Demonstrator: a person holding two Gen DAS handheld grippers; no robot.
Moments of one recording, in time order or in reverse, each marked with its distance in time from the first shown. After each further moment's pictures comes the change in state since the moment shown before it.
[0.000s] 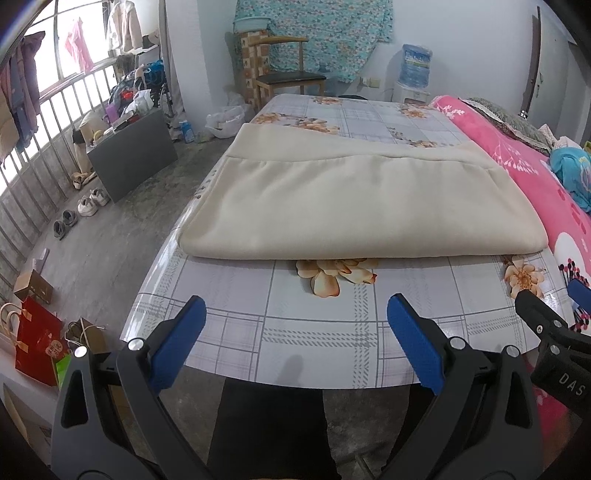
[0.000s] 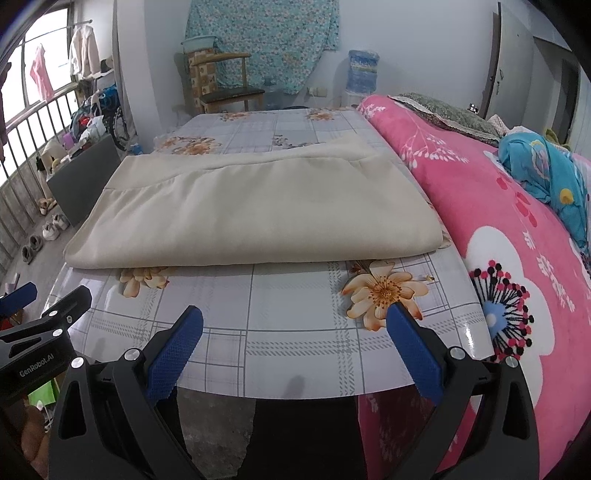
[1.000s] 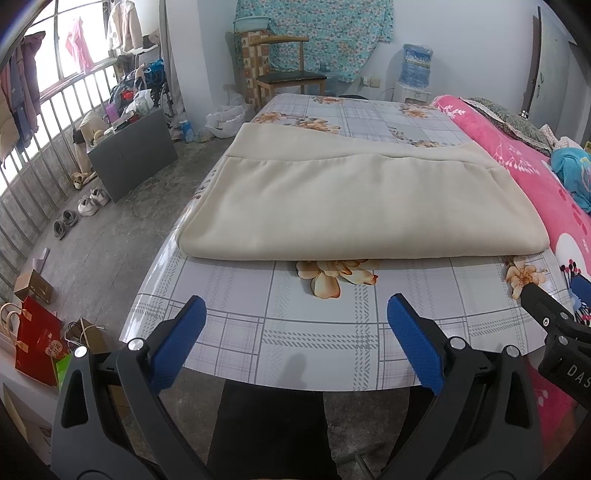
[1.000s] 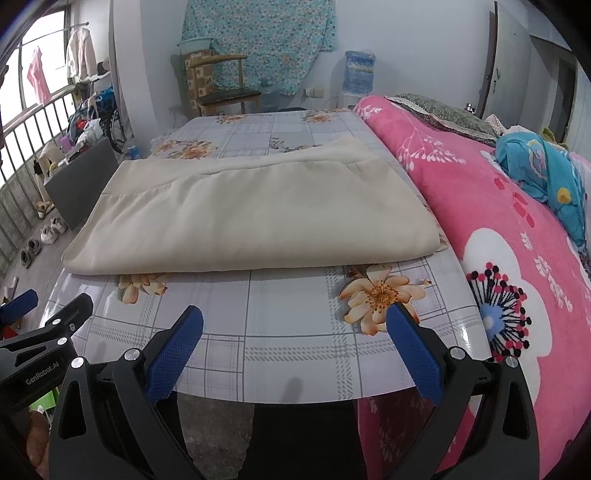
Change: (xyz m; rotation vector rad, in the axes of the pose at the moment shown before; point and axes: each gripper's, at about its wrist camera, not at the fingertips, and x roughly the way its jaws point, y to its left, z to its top) left arm 0.002 0.003 -0.001 0.001 0.000 -0.001; right arm 0.000 0.000 0.006 0.009 -0.004 -0.009
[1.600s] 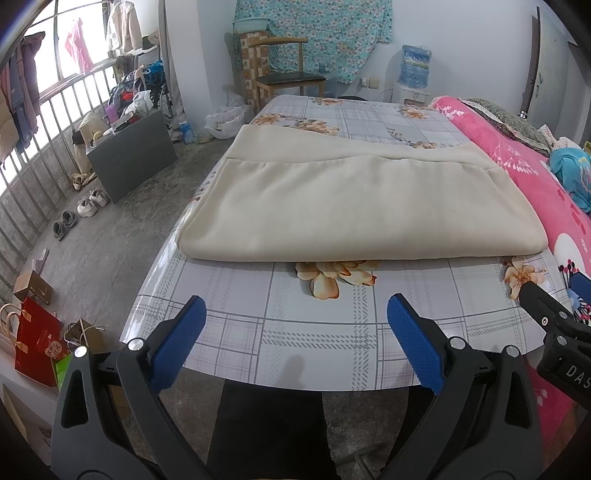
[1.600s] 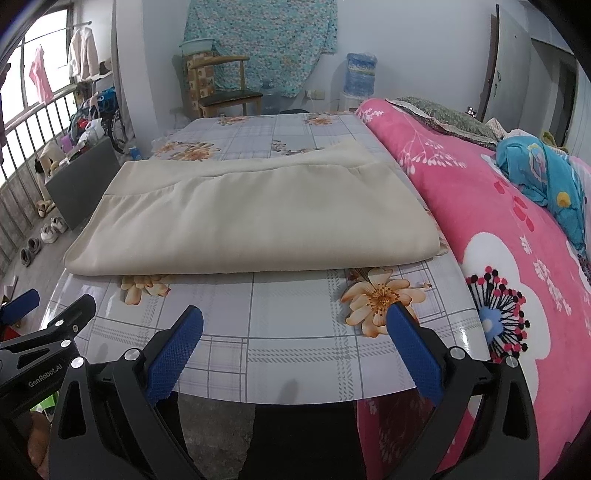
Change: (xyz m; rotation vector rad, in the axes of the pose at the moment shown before) left arm 0.001 0.000 0.001 0.000 -0.003 0.002; right arm -0.004 0.003 0.002 -0.005 -0.005 -0.002
